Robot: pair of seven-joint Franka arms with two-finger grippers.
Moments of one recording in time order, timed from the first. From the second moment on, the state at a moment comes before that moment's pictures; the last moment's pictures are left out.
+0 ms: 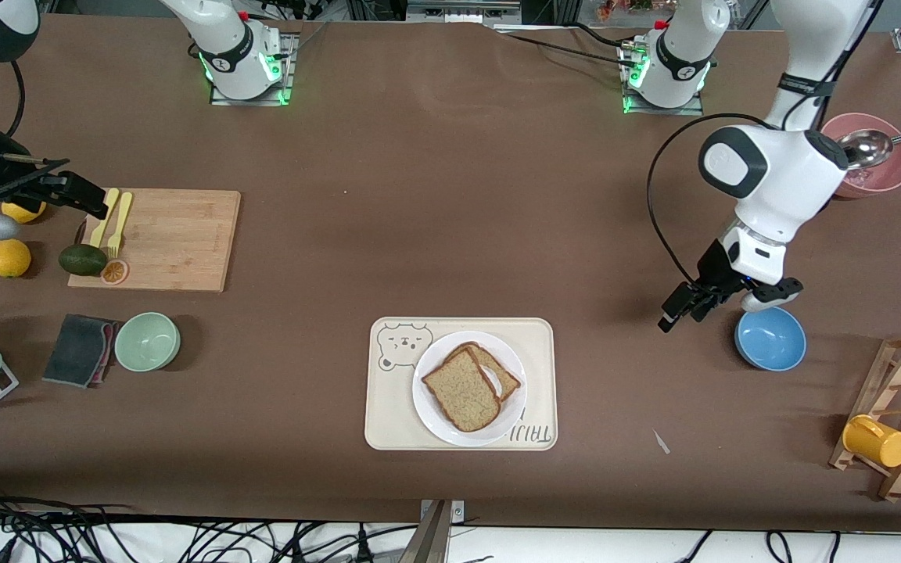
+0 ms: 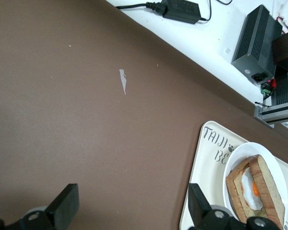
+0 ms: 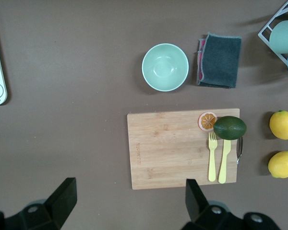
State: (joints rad) left arm -0.01 0.23 -0.16 -2.17 -0.62 2.86 -0.06; right arm -0.03 0.05 0.05 -1.62 -0.05 1.64 0.11
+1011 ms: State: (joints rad) left arm 0.03 0.18 -0.03 -1.79 0.04 2.02 -0.43; right arm -0.03 0.06 0.06 -1.62 -0.05 1.63 0.11
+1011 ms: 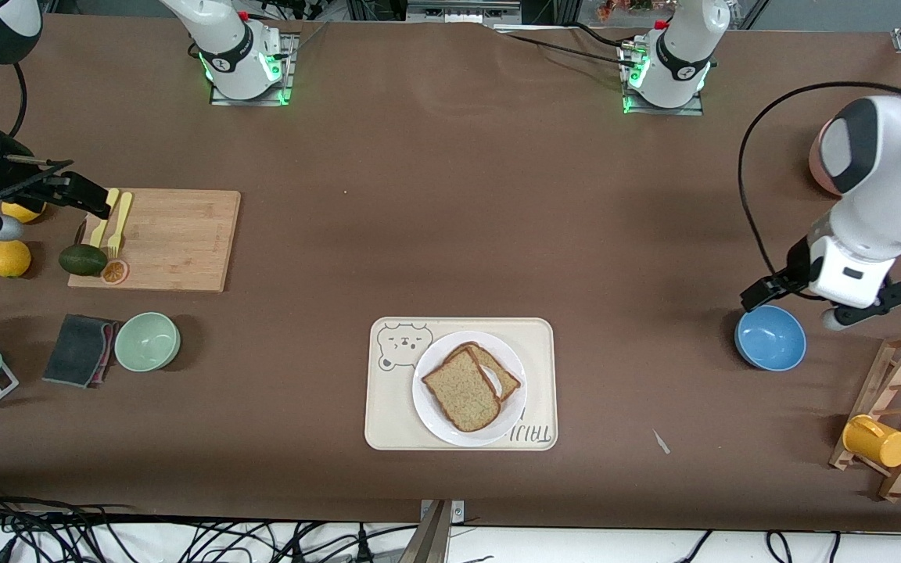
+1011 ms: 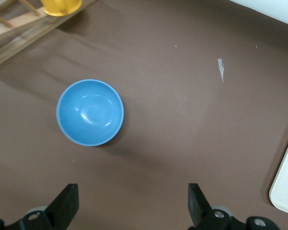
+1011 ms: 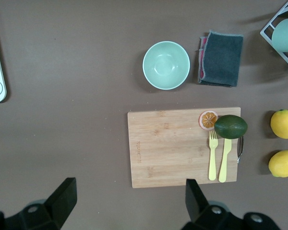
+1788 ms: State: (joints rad) left arm 0.09 0.08 -0.03 -1.69 0.04 1.79 -0.33; right arm -0.02 0.06 0.06 -1.62 -0.05 1.63 0.11
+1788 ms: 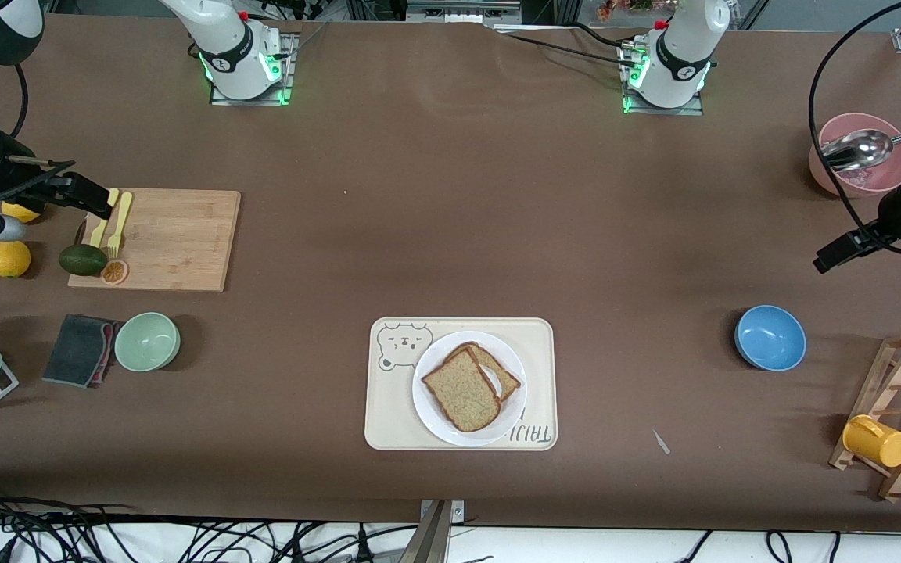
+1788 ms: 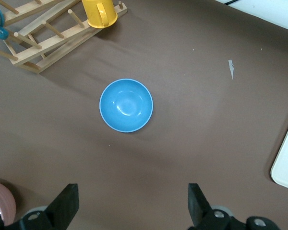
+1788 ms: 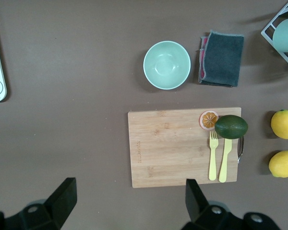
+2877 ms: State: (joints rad) left arm -0.01 0.00 0.05 -1.59 0.01 1.50 -0.19; right arm -0.02 0.06 0.06 -1.62 -0.05 1.64 0.11
